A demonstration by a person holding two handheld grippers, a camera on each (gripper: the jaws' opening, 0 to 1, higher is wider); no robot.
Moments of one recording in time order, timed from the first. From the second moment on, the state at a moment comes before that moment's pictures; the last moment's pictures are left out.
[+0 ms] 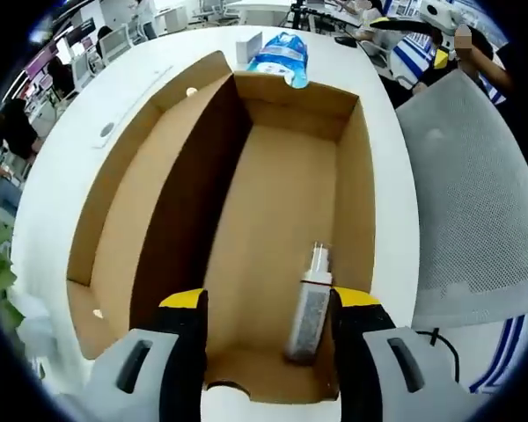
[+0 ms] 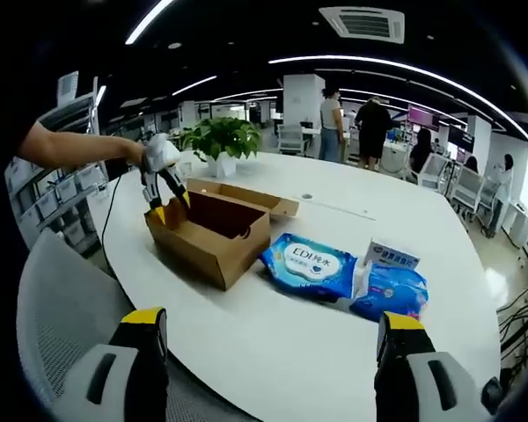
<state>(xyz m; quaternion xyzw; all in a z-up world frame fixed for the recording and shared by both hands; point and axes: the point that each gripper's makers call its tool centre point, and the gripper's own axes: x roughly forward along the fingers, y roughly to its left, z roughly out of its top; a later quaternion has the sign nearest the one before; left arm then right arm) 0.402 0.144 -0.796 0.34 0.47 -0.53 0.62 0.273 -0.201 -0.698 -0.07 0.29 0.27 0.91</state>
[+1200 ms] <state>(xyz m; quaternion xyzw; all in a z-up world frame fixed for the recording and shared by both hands) 0.384 0.126 -0.839 0.35 0.50 -0.59 0.53 0.261 -0.211 -0.709 -0.05 0.31 0.25 0.92</state>
